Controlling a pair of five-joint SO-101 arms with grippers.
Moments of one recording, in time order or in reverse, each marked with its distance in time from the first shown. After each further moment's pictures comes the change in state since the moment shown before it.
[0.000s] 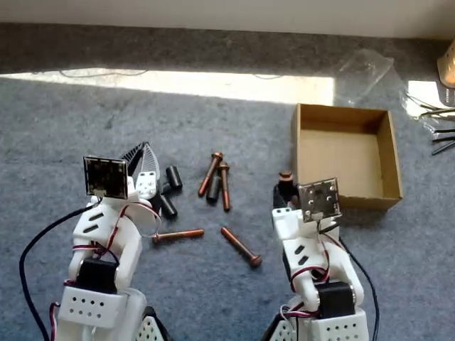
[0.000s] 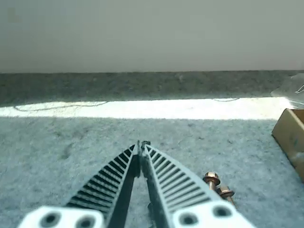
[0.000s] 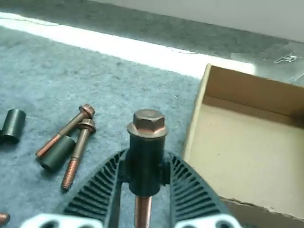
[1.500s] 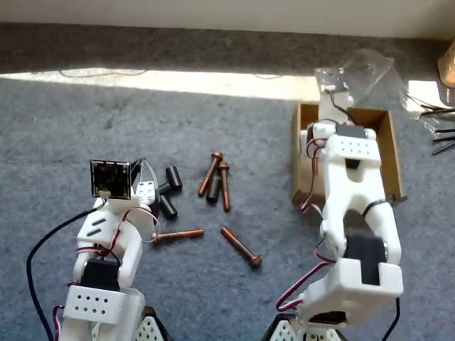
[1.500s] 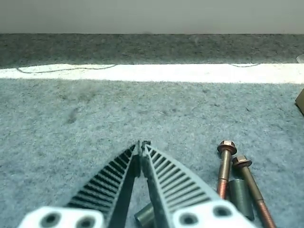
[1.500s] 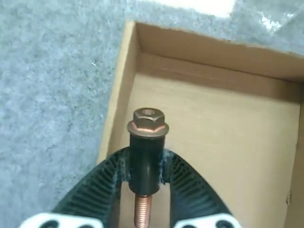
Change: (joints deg) left arm -2.1 0.1 6.9 0.0 0.0; right arm 12.8 109.5 -70.8 -1.8 7.2
